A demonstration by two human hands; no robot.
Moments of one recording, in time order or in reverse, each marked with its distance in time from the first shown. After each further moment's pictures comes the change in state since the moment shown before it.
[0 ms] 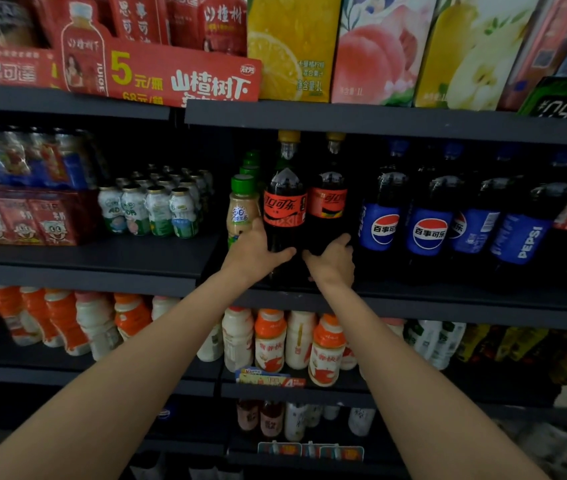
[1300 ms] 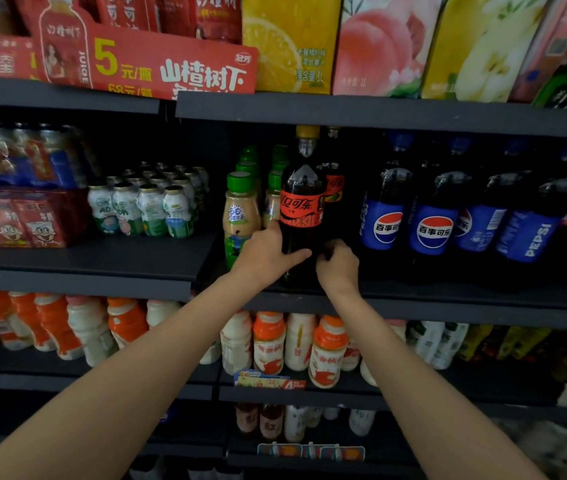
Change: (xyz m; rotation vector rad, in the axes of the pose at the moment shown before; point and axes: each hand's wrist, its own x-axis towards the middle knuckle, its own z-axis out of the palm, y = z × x) left_hand 0.002 0.013 0.009 0.073 -0.043 0.060; right_hand 0.008 0.016 -0.002 0.048 0.020 -0.143
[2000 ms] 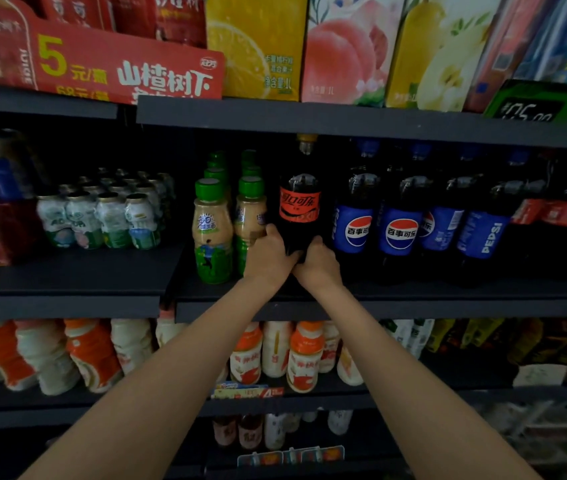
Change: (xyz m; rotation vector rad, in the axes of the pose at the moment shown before) left_hand 0.018 0.037 0.035 0.003 -0.023 -0.139; right_hand 0.001 -0.011 -0.019 -0.262 -0.113 -0.024
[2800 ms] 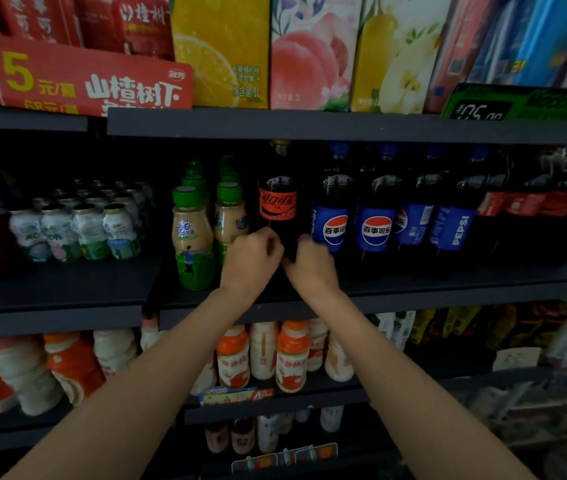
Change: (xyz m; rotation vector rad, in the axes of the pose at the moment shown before) left_hand -0.015 -0.001 -0.012 -0.037 0.235 0.327; right_hand -0.017 0.003 -0.023 -0.095 0.108 -0.049
